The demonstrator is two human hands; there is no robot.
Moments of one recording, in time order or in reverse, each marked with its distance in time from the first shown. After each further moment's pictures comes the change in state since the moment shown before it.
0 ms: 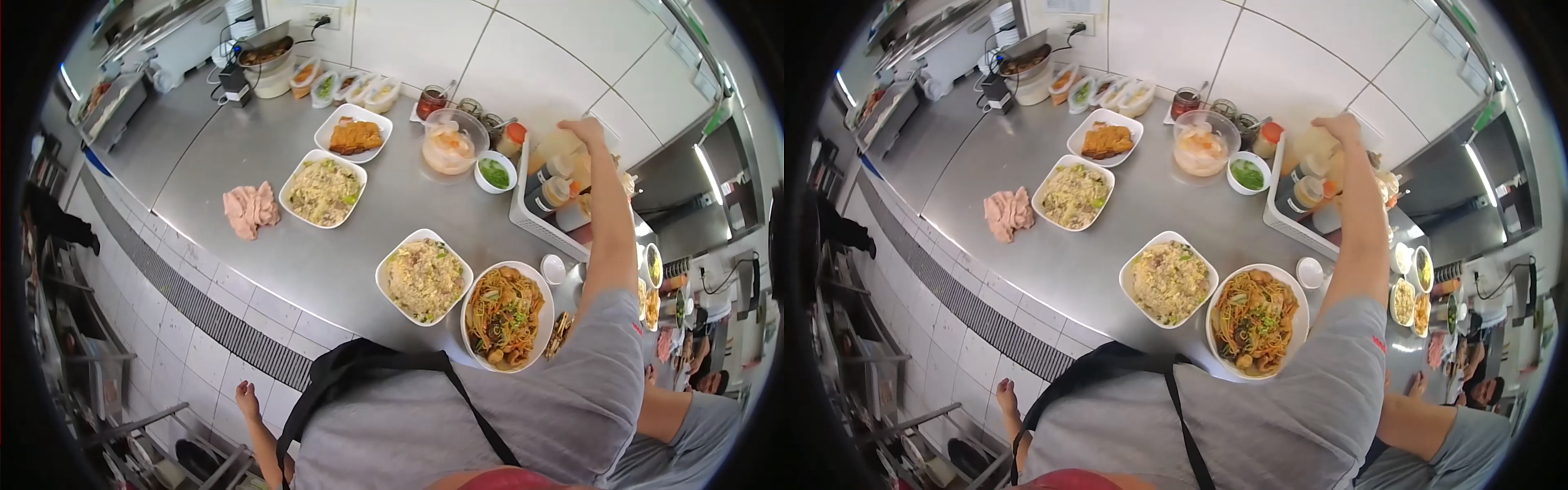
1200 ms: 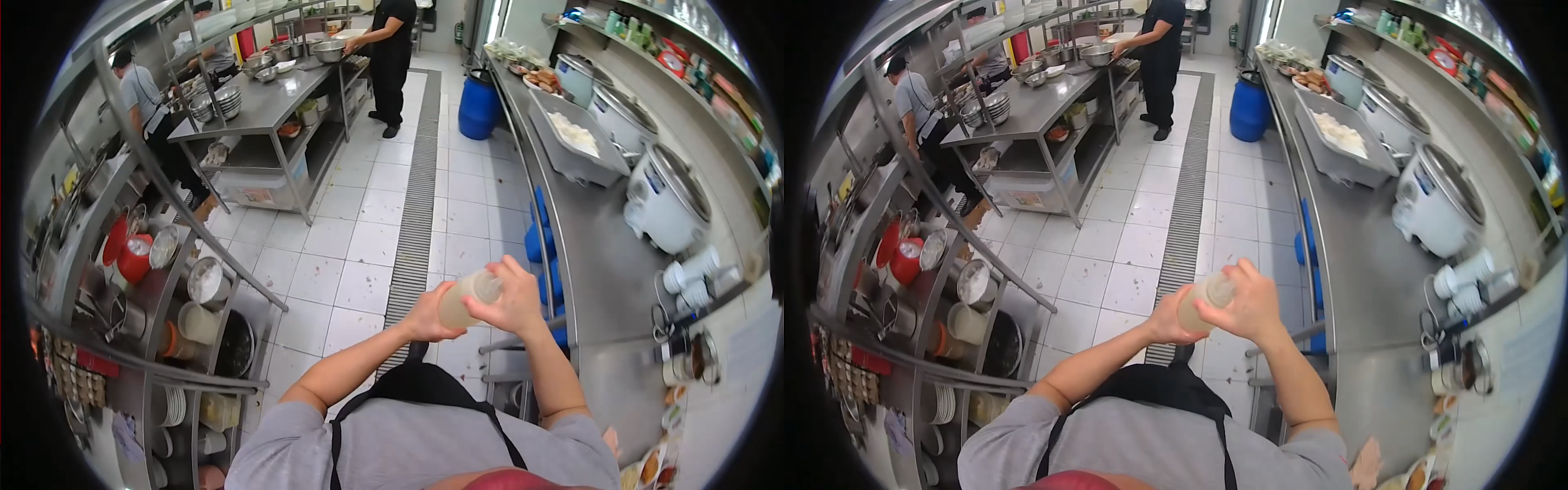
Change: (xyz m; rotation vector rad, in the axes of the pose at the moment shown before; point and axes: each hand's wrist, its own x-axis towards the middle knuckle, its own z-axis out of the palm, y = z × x) left_hand 0.336 0.158 -0.359 -0.273 0.176 0.712; right_hand -0.706 -0.890 0.156 0.839 -0.375 -1.886
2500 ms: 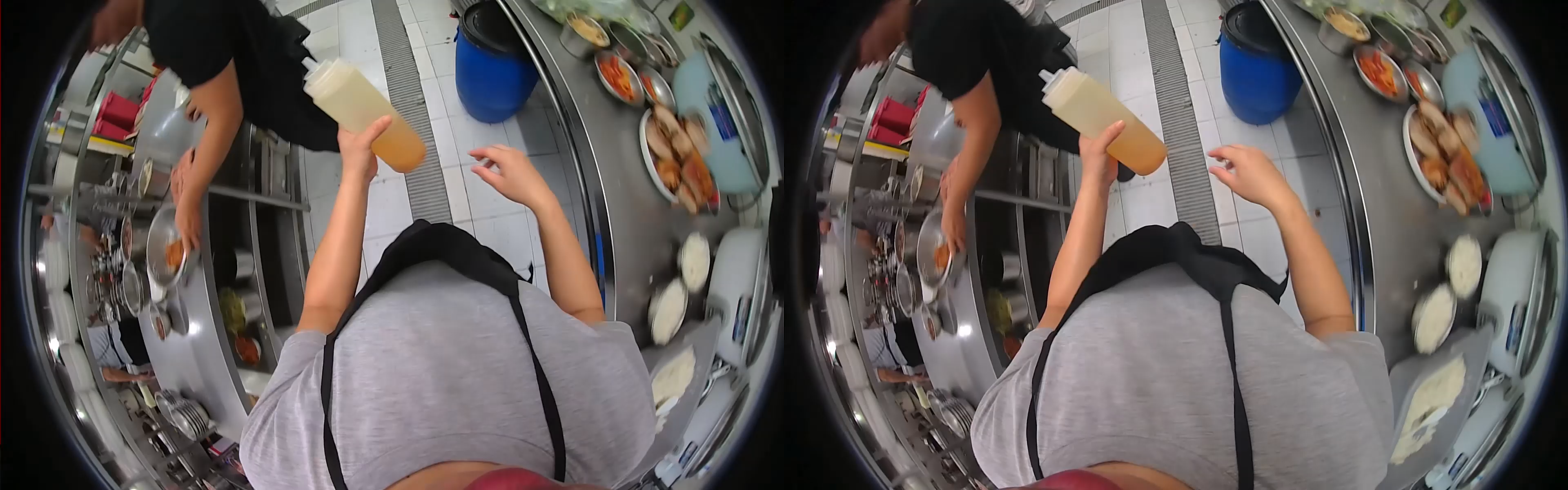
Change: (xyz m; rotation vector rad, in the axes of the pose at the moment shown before) left_hand 1.221 -0.608 -0.429 -0.728 0.443 -0.168; right_hand 1.006 0.843 0.352 0.377 -0.215 0.403
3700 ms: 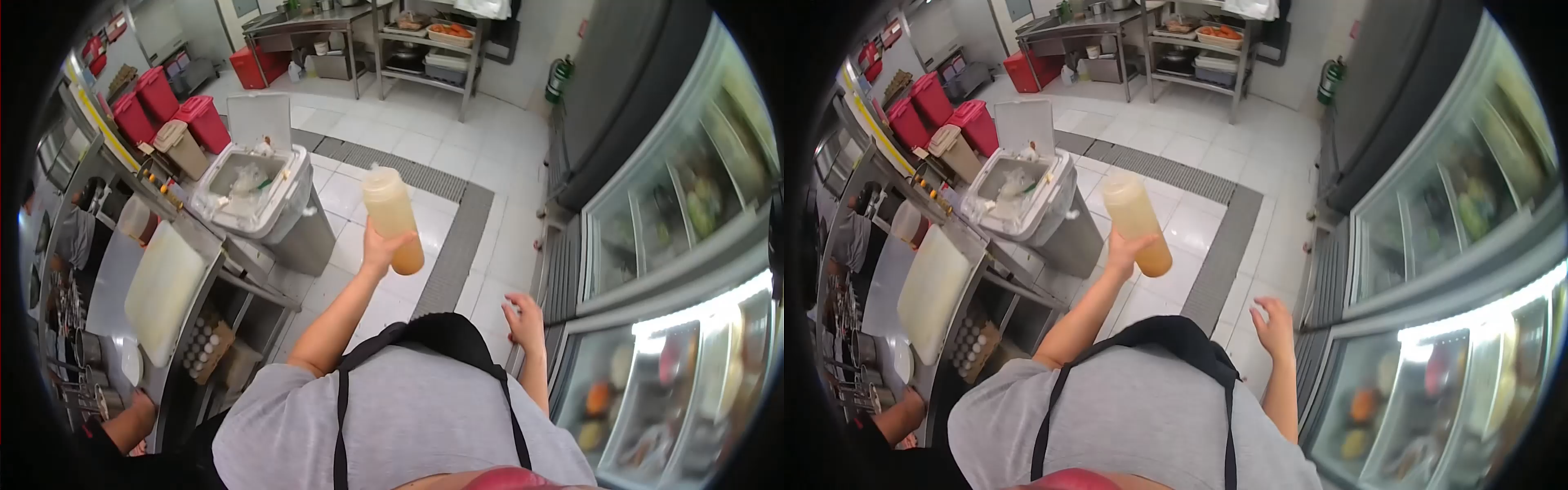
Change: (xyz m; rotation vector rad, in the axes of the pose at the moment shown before) left_hand 1.247 -0.140 -0.171 0.240 0.350 0.228; right_hand 1.282 0.309 -0.121 -0.174 0.013 -0.169
